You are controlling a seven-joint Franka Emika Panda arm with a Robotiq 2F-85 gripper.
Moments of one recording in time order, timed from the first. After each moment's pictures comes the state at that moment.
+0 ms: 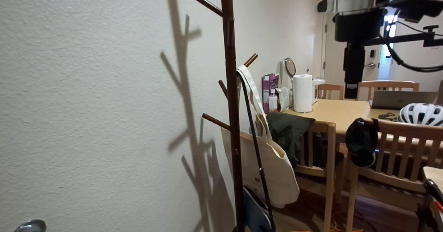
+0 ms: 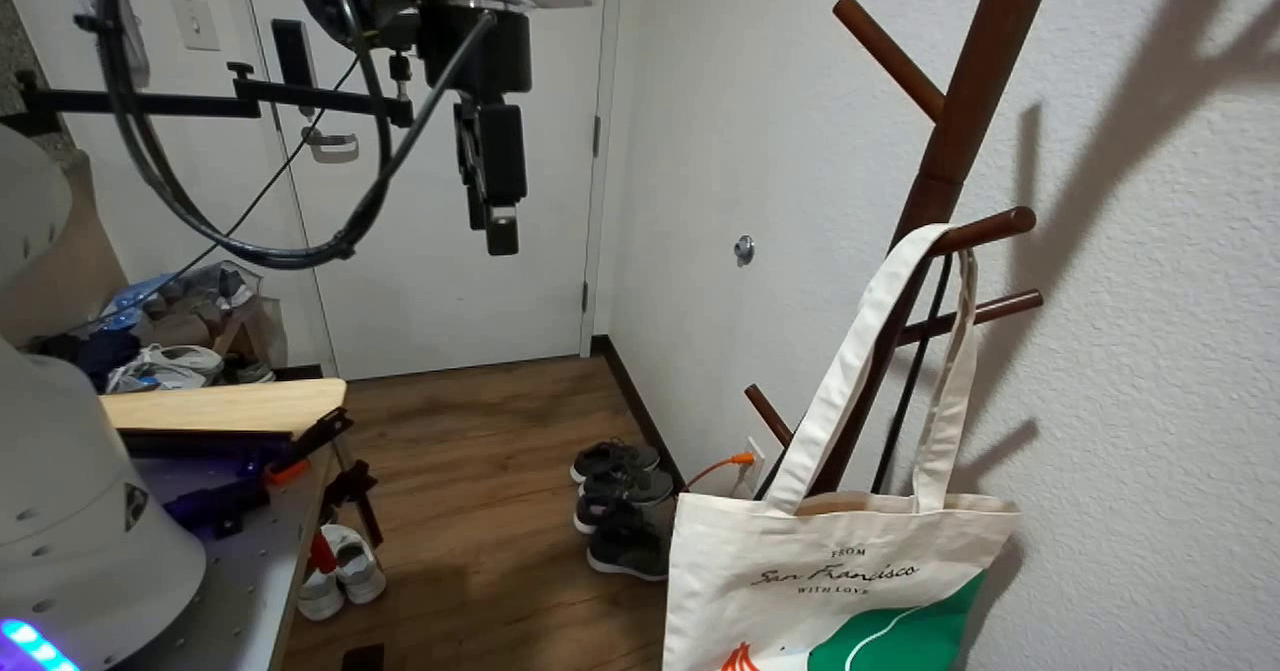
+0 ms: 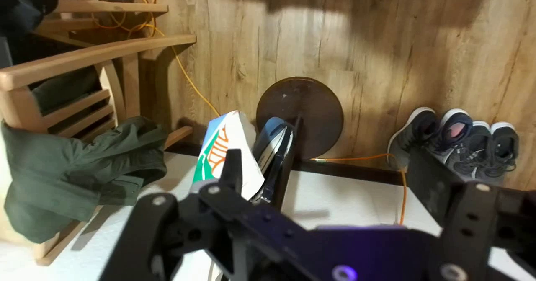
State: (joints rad) arm 0.07 -0.72 0.14 -2.61 -0.12 1.91 0.12
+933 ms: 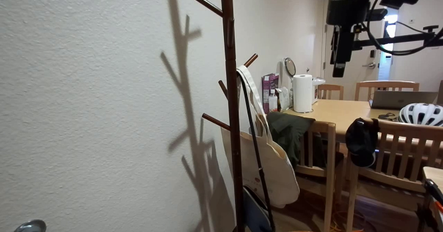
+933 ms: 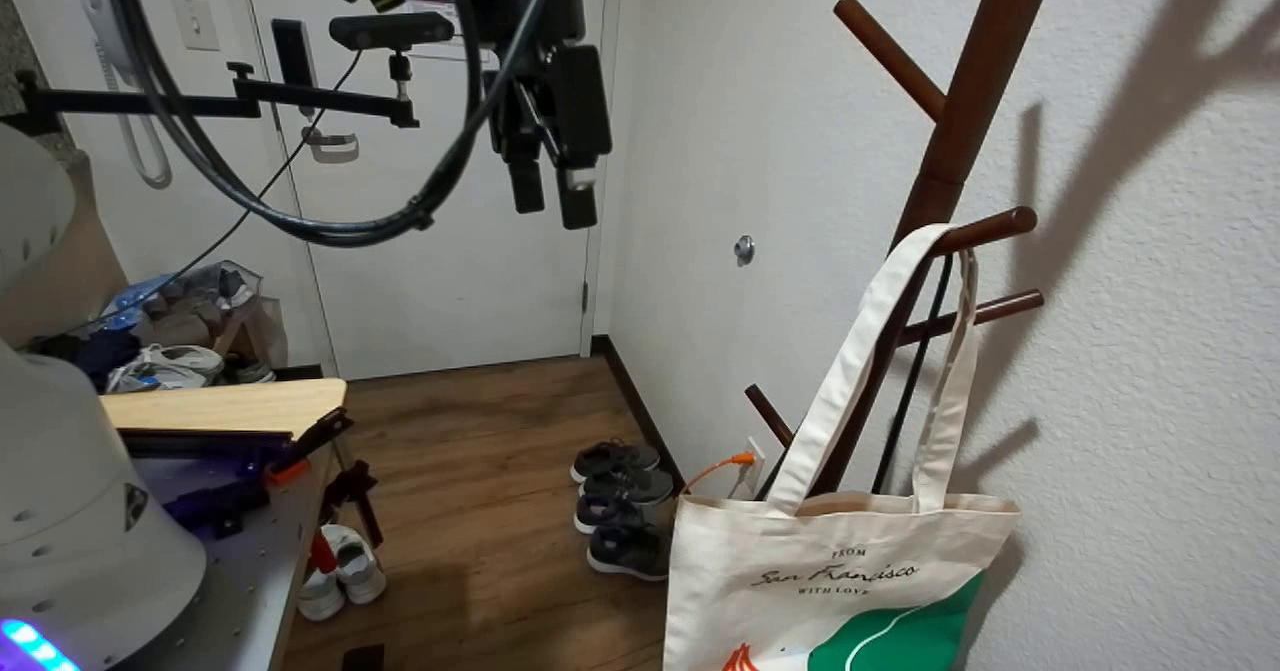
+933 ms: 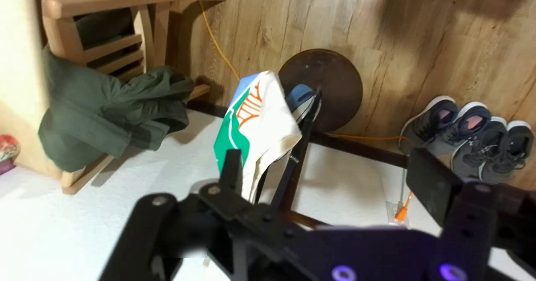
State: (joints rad) arm 0.05 -0.70 0.03 -2.54 -0.24 1.96 -0.07
